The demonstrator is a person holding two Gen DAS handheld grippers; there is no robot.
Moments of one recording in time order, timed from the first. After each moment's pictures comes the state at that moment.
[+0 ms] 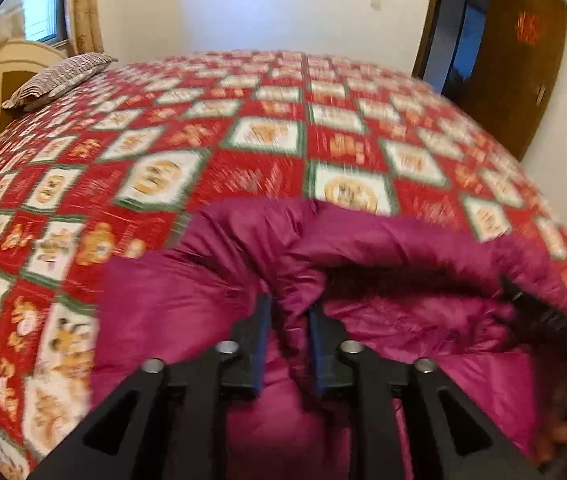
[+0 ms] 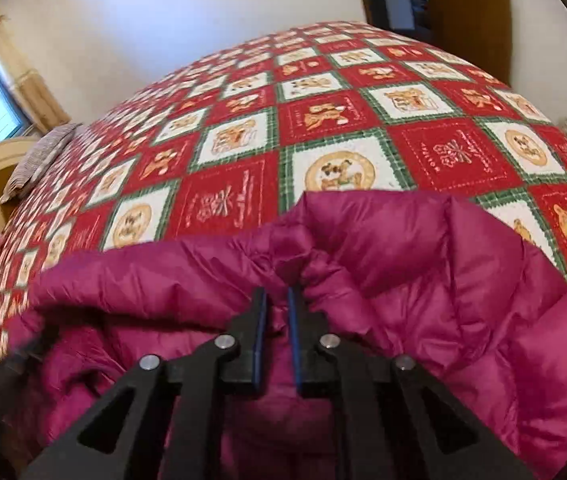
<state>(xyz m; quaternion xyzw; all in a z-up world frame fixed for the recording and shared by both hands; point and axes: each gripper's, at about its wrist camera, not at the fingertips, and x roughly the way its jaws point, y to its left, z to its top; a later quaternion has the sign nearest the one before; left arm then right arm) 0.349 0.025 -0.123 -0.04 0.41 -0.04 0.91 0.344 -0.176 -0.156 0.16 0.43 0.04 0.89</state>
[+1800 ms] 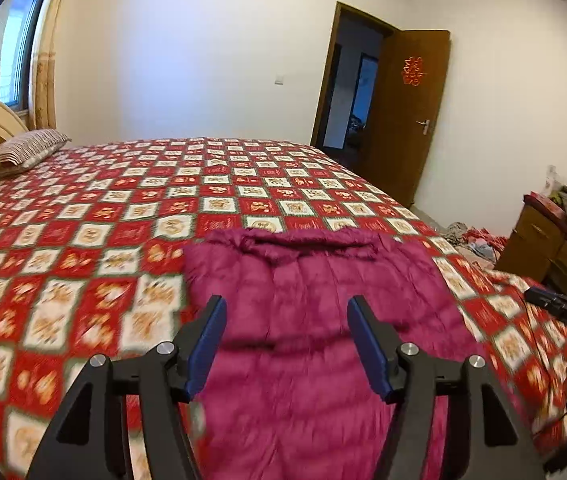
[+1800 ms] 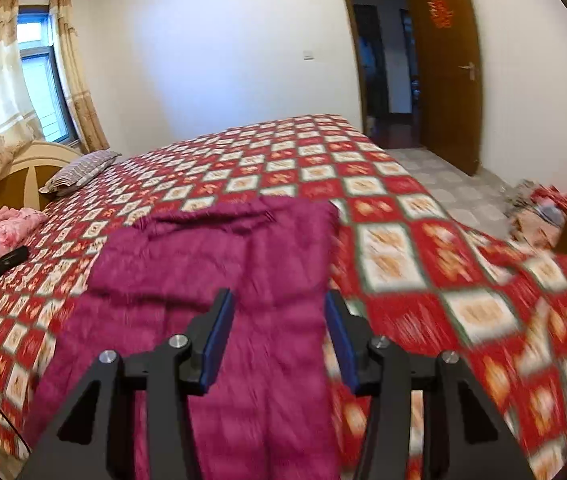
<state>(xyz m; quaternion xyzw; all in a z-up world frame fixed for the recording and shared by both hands) 0.093 0.108 -0.016 -0.02 0.28 -0.21 0.94 0.009 -0.208 -0.021 0.09 0.32 0.01 0.94</state>
